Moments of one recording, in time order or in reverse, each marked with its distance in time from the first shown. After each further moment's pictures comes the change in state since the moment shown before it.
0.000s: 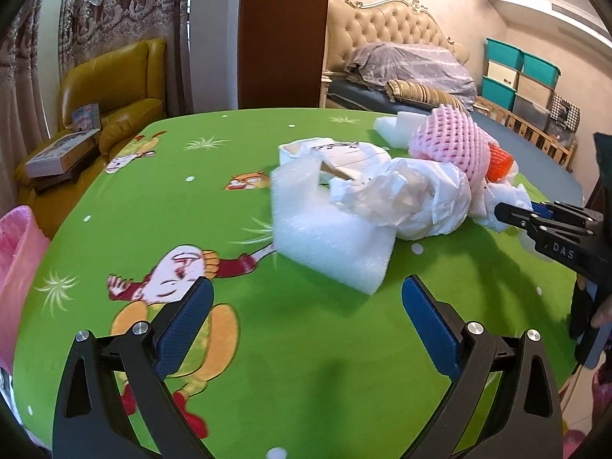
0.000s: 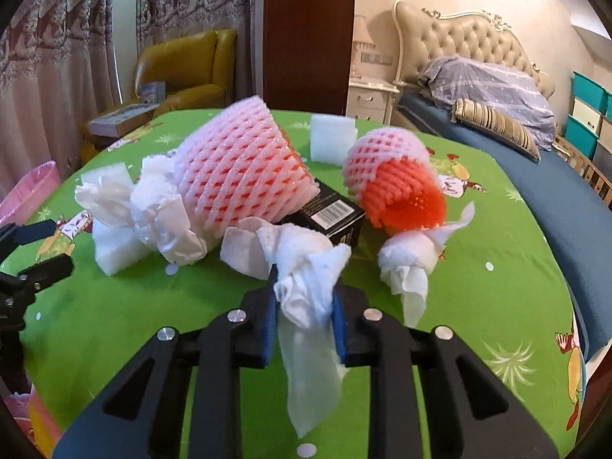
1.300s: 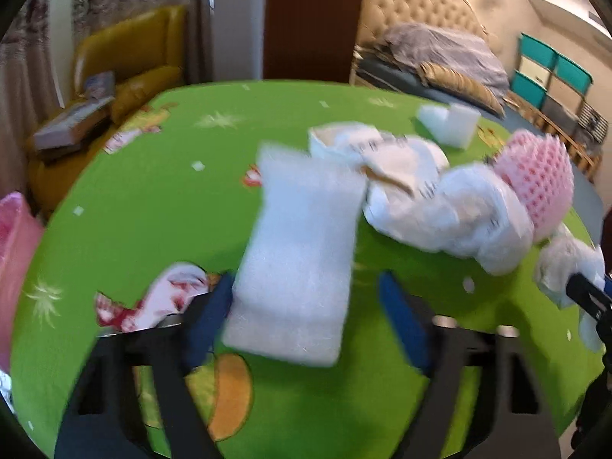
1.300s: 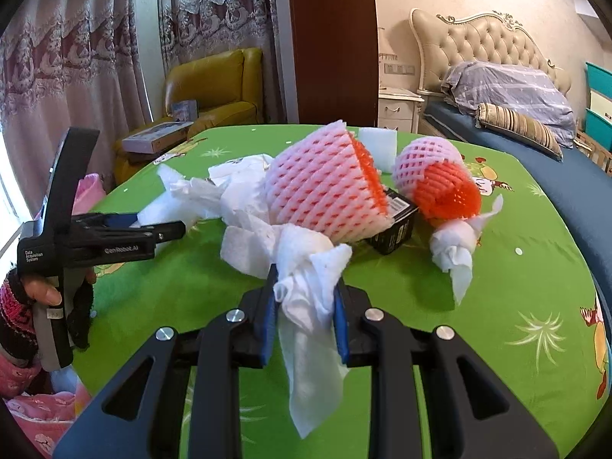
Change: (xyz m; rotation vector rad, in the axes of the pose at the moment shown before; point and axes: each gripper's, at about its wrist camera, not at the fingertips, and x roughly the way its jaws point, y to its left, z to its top) left arm 0.043 0.022 0.028 -0.077 0.121 0.069; right arm -0.038 0.031 -0.021 0.024 -0.047 0.129
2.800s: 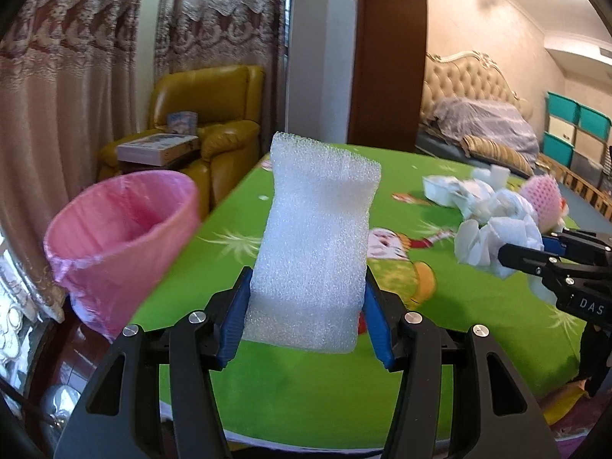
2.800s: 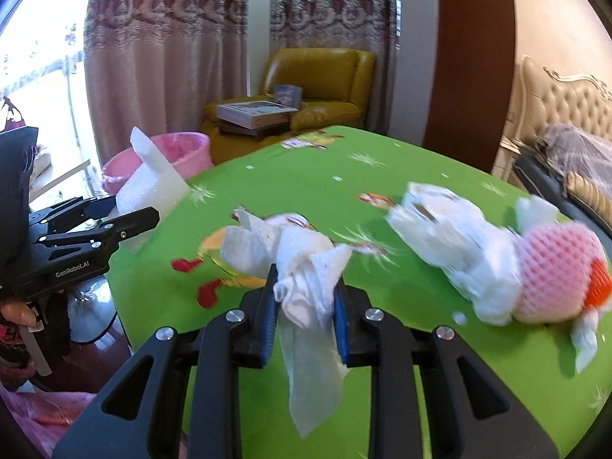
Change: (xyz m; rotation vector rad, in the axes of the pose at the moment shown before) left arm -0.141 0.122 -0.114 -0.104 -0.328 0.177; right arm 0.024 0.164 0.020 -0.296 -0.016 0.250
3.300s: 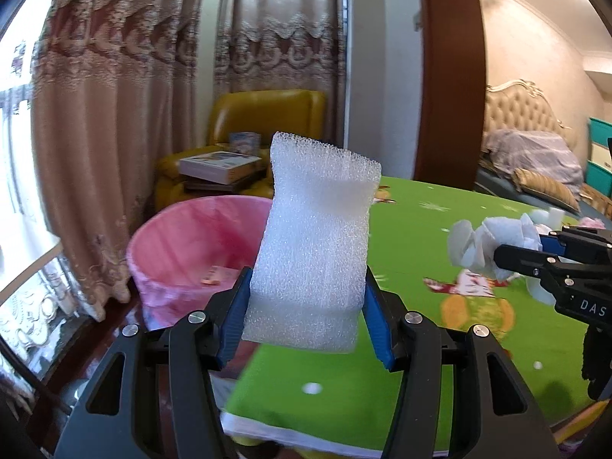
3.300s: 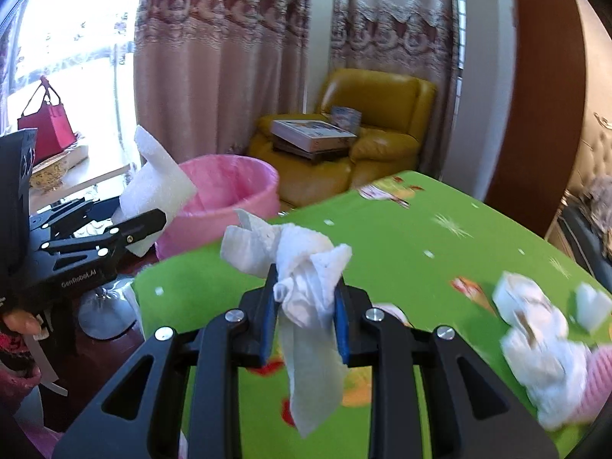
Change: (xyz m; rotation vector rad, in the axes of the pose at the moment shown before) left arm -0.027 0.085 0.017 -0.070 -0.090 0.193; right arm 0.047 0.076 0.068 -0.139 -0.065 0.149
